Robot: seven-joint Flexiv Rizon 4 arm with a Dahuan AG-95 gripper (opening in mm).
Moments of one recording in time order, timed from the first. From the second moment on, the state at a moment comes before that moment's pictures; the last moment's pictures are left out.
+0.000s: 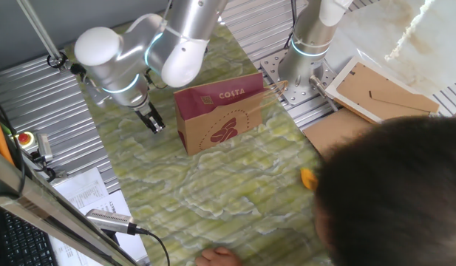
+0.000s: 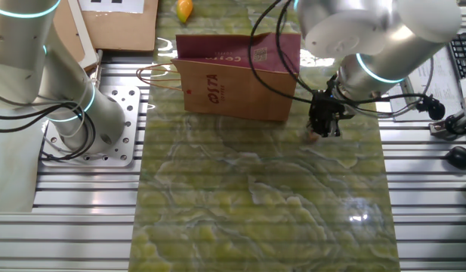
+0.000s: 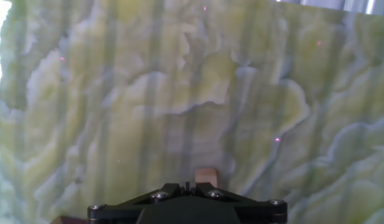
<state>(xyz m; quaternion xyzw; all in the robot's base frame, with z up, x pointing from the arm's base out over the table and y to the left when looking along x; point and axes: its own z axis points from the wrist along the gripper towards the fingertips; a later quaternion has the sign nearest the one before) 0.554 -0.016 0.020 0.06 -0.99 0.00 0.08</state>
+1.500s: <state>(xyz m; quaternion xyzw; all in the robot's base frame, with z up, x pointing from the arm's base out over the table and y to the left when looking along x) 0.566 -0.033 0.043 0.10 -0.99 0.00 0.04</state>
